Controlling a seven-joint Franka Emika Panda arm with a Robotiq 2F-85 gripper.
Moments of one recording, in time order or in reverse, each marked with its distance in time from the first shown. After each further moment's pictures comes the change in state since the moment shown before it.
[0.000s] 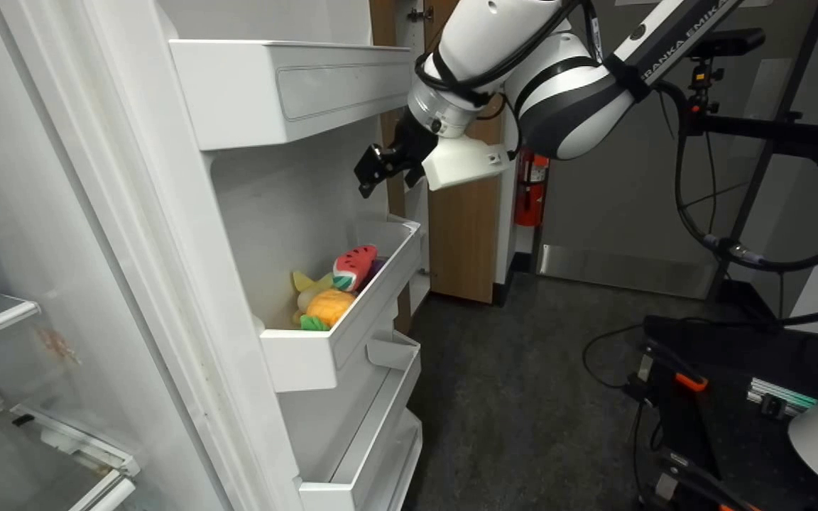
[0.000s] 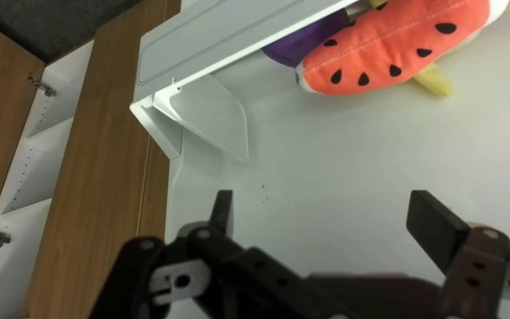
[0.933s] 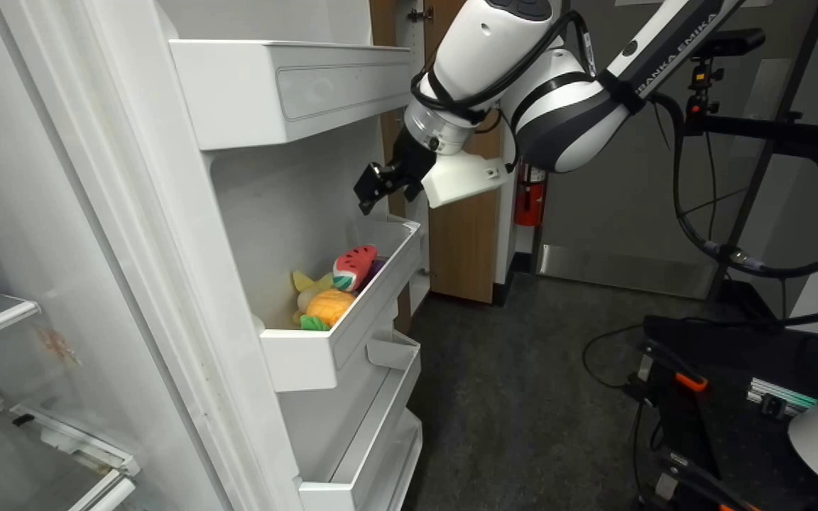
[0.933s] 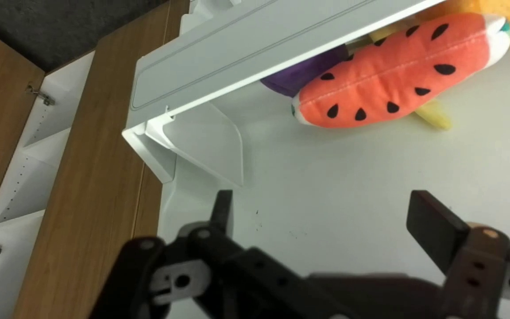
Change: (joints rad) arm 0.007 0.037 0.005 0.001 -0.011 0.000 0.002
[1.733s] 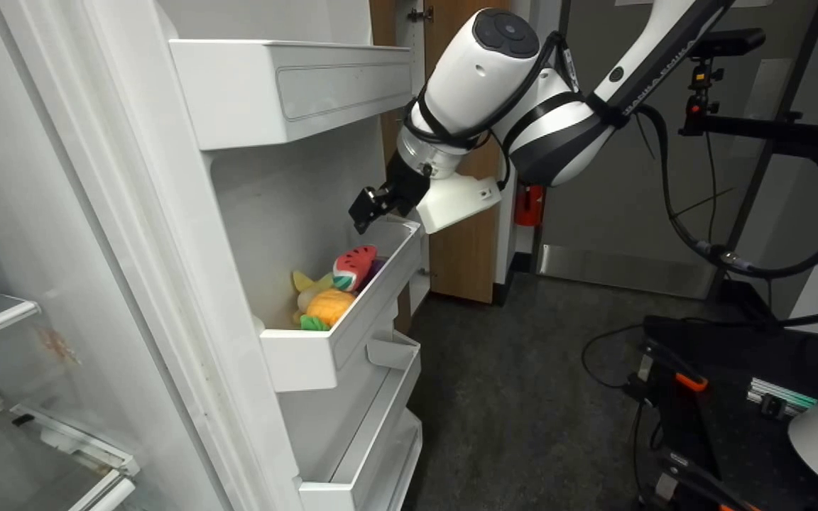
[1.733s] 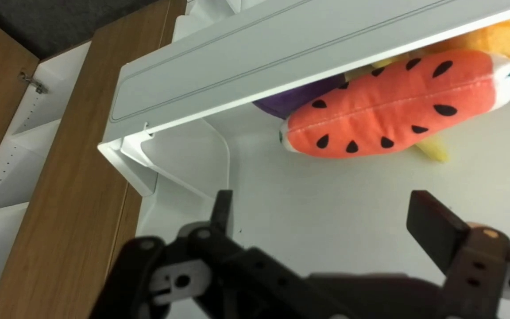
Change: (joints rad) arm 0.014 0.073 0.001 0.048 -0.186 0.000 0.144
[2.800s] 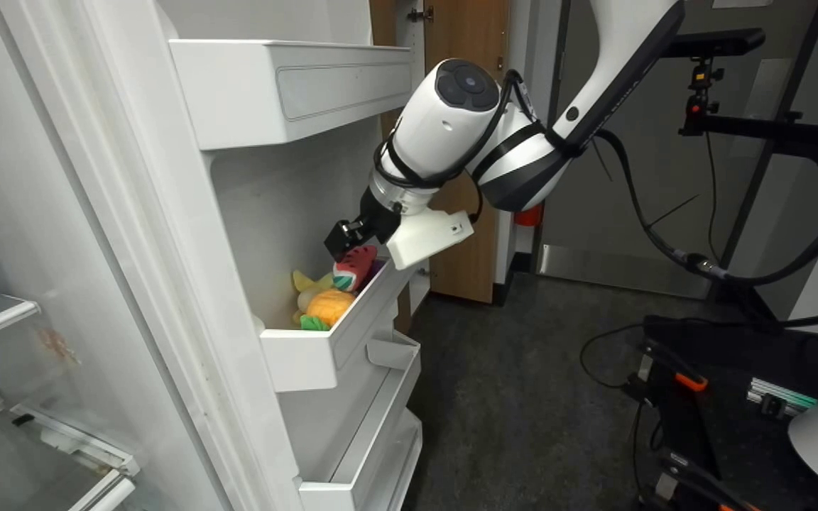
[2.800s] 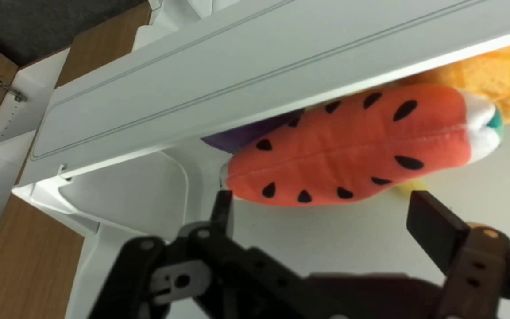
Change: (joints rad) arm 0.042 0.162 0.001 0.132 -0.112 0.000 0.168
